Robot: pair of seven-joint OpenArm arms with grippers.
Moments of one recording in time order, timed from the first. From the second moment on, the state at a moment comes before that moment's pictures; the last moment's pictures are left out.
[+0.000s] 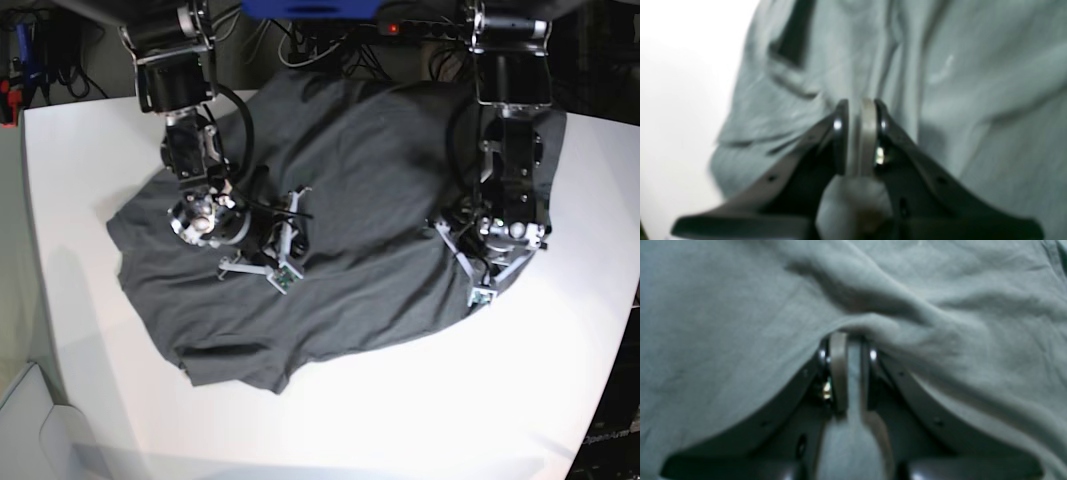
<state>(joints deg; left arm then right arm) -9.3 -7.4 -3.8 80.8 4.3 -11.0 57.0 10.0 -1.2 -5.6 69.0 -12.0 39.3 -29.6</state>
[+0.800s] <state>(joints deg) -18.2 -16.2 -4.2 58.2 3.7 -11.1 38.3 10.3 3.6 -3.9 66.5 -8.7 40.6 -25.3</state>
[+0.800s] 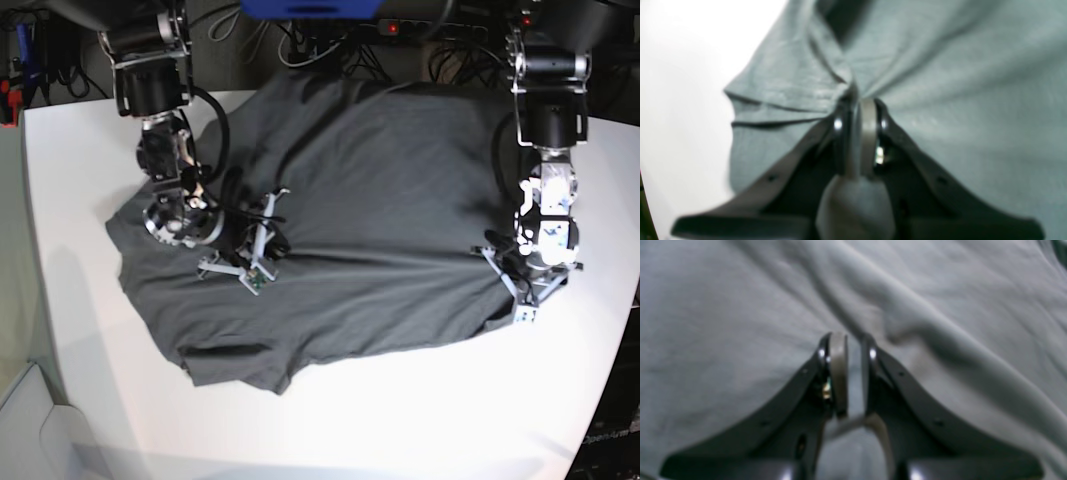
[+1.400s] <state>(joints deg) -37.2 -14.4 -14.1 37.3 4.3 -9.0 24.3 5.1 7.7 -2.2 67.4 -5.6 40.4 -18.3</state>
